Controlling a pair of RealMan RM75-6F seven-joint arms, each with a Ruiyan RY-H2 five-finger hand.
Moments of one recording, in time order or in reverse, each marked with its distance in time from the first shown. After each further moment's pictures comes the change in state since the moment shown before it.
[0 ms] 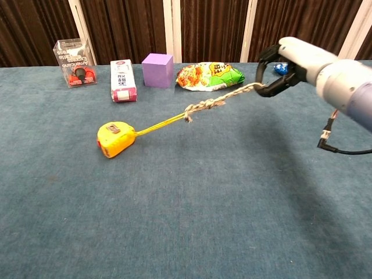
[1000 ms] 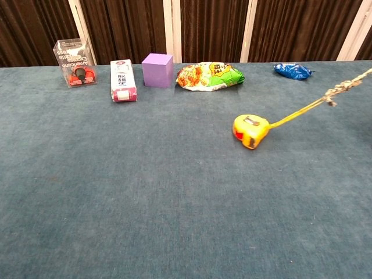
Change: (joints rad) left arm -0.010 -0.013 0.004 -0.009 0.023 0.003 0.030; right arm -0.196 0.361 -0.021 0.054 0.062 0.005 0.177
